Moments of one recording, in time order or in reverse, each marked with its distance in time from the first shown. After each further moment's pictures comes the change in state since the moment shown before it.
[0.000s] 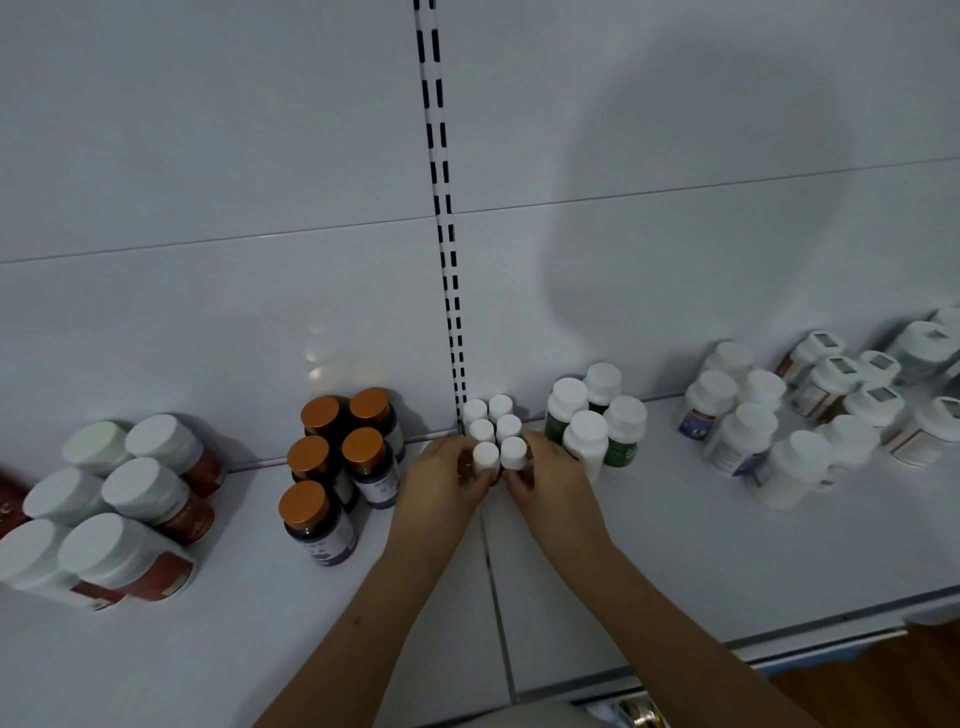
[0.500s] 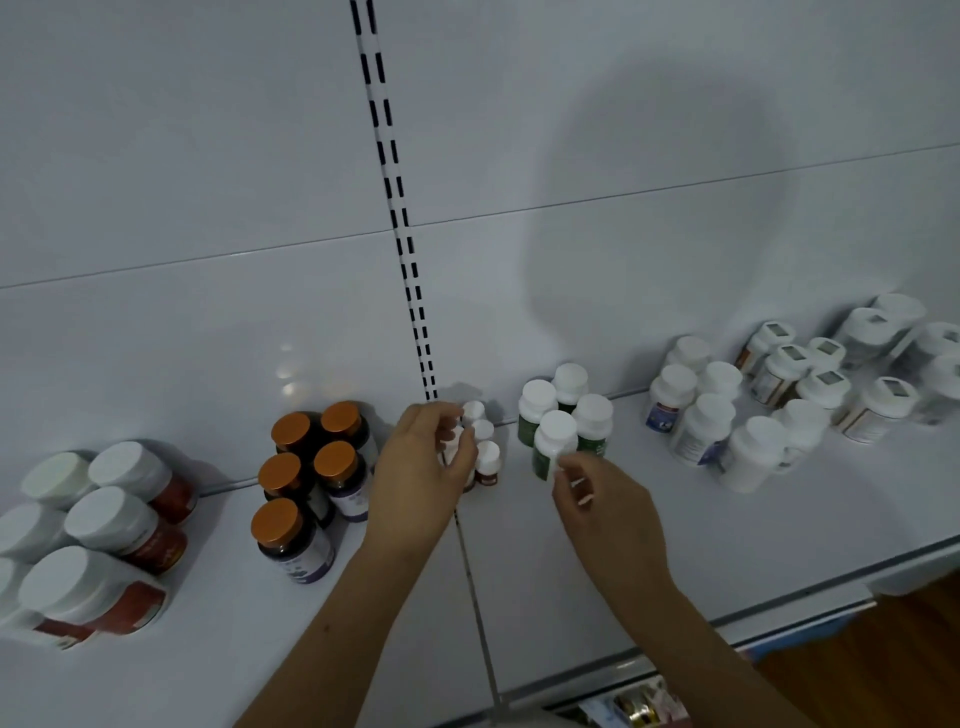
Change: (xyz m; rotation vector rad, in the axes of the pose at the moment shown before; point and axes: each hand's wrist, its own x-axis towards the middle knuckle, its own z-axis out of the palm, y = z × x) left_hand 0.004 0.040 -0.023 -0.123 0.150 0.110; right_hand -0.044 -0.004 -0.077 -0.077 0.187 0.118
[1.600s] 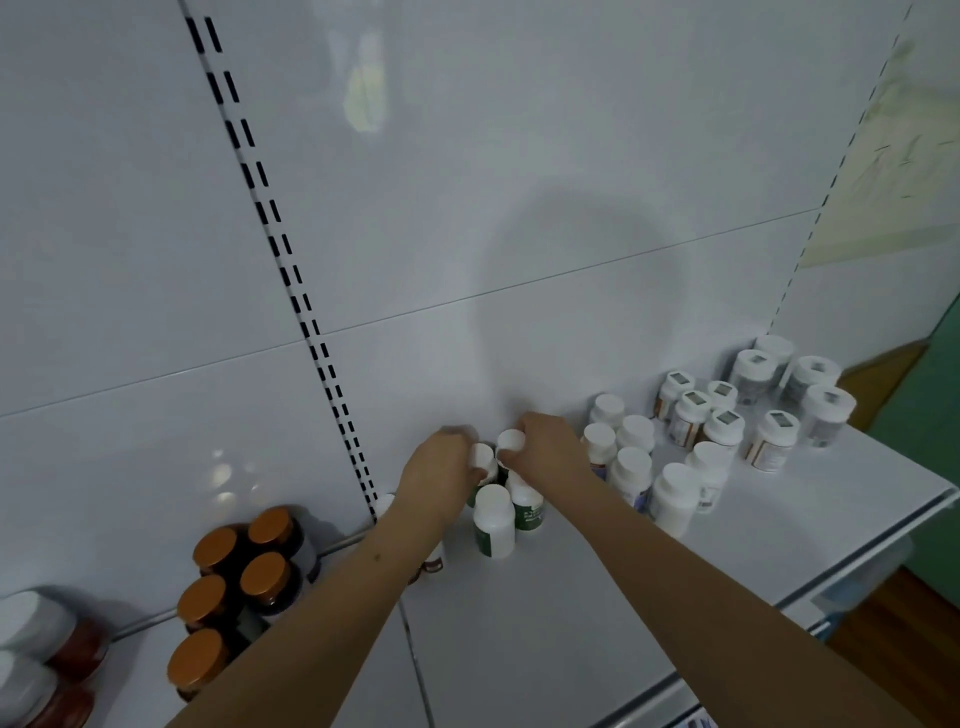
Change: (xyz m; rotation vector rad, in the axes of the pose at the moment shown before) left_hand 0.098 0.042 0.078 0.478 -0.488 0.199; right_hand 0.149 0.016 -0.010 -0.269 -0.208 0.205
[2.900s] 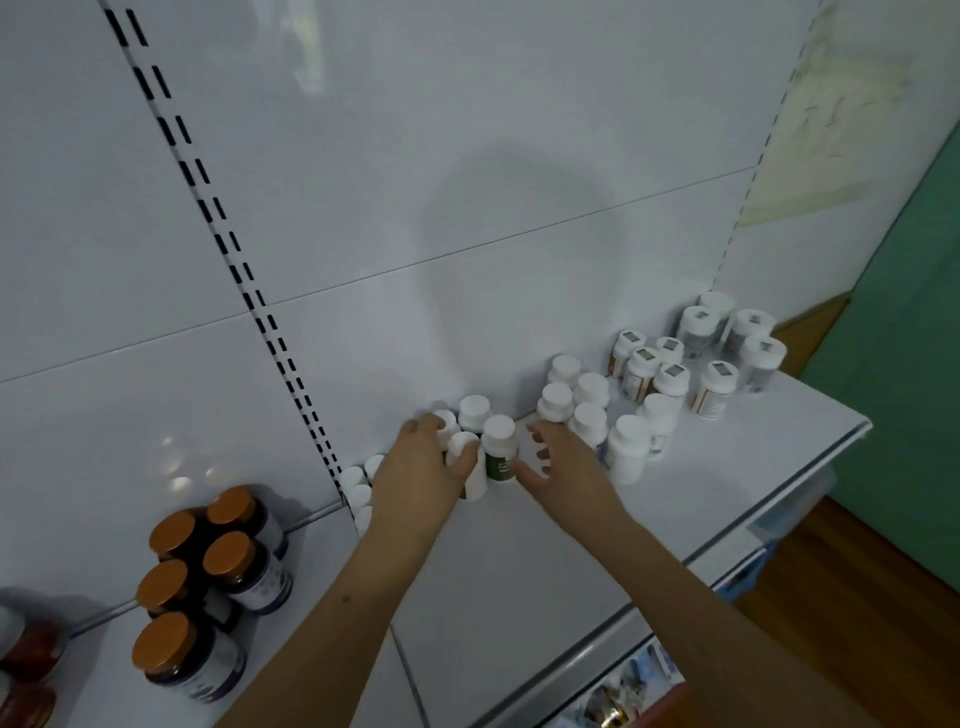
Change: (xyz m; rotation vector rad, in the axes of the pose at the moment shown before) left_hand -0.050 0.026 0.016 -0.263 0.205 -0.122; right_hand -0.095 0.055 -0.009 0.270 0.106 -0.059
